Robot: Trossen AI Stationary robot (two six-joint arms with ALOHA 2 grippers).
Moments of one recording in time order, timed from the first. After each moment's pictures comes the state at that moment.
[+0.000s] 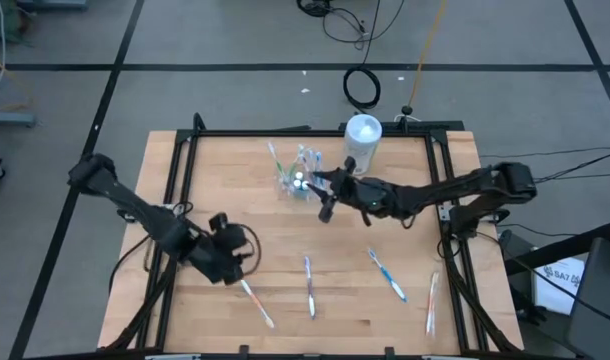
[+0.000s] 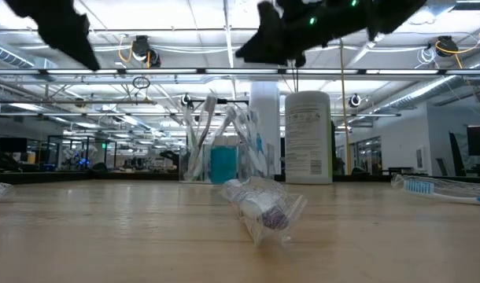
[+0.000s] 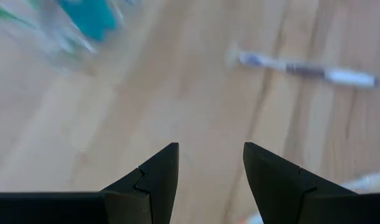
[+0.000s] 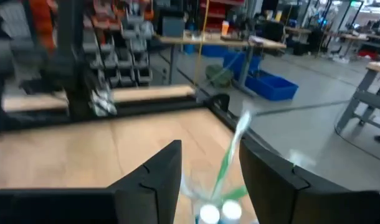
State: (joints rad) left arm -0.58 1.26 0.96 -0.80 -0.49 -0.81; right arm 0.02 1.53 0.86 0.54 0.47 -0.03
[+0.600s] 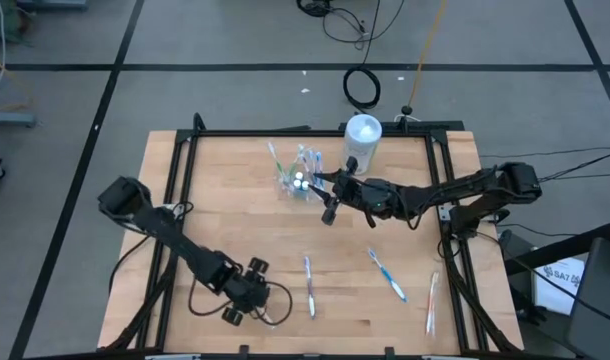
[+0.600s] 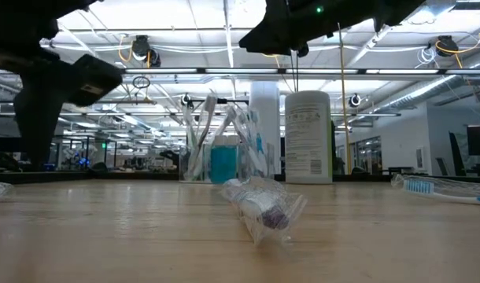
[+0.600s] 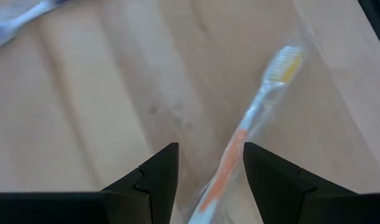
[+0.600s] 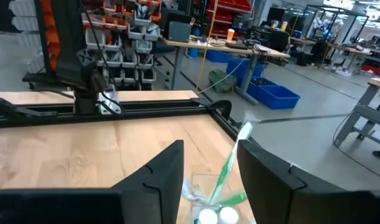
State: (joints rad) left arm -0.62 1.68 0.96 -0.38 -0.05 -0.17; right arm 0.03 1.47 0.86 0.51 0.47 -0.09
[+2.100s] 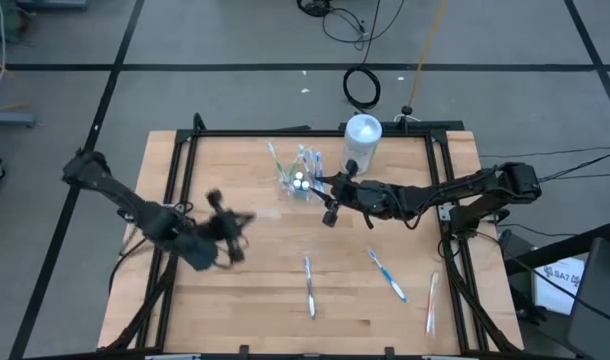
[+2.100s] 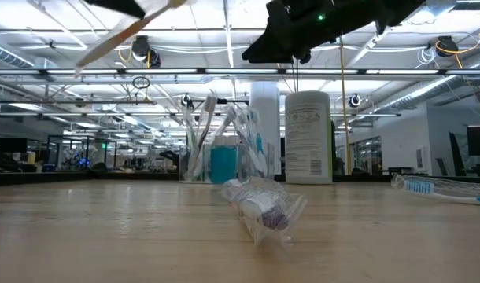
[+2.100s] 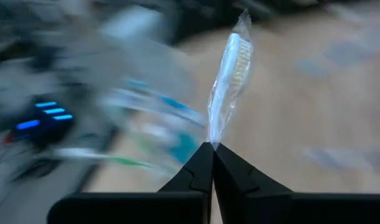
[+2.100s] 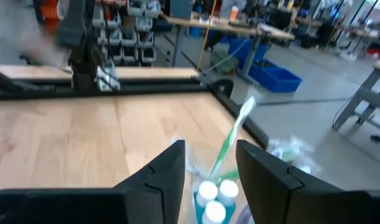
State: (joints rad) left arm -0.57 1.17 0.96 -0.58 -0.91 -0.29; right arm 0.04 1.47 0.86 0.42 0.47 -0.07
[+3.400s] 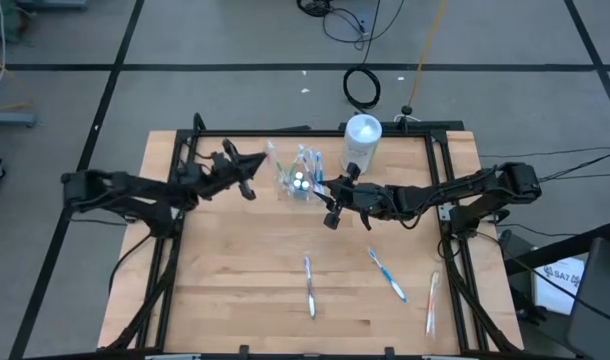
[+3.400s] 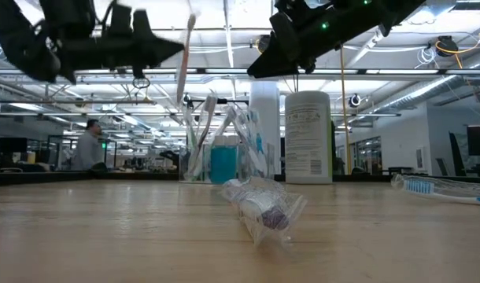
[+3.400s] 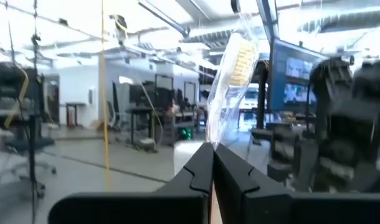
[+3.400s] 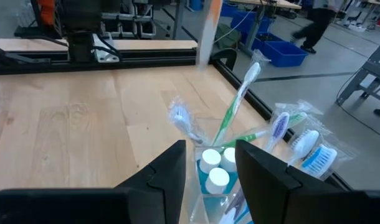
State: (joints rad) left arm 0.32 1.22 0.28 1.28 -0.07 0.02; right arm 0.04 1.47 0.86 0.29 0.47 0.02
